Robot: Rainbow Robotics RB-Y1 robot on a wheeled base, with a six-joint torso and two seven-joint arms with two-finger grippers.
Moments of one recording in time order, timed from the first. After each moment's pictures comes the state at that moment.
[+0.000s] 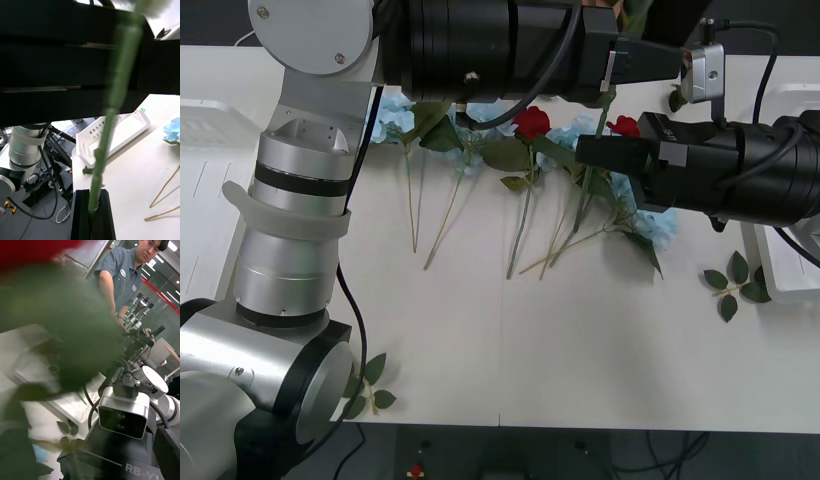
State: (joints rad) right arm -0.38 -0.79 0.23 -1.75 -2.31 0.97 2.53; left arm -0.82 0.08 -0.04 -1.73 1.23 1.30 -1.82
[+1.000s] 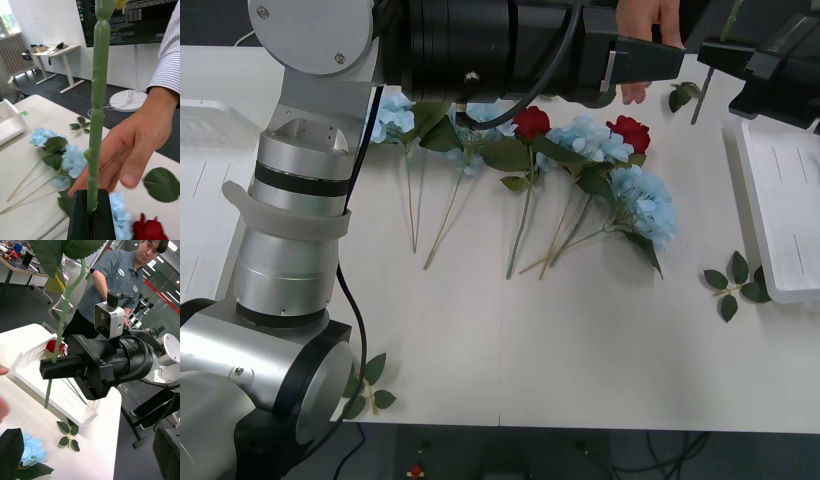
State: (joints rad) right arm -0.35 -1.04 0.10 -1.75 -2.04 0.57 2.53; left arm -0.82 0.08 -0.04 -1.73 1.23 1.30 -1.82
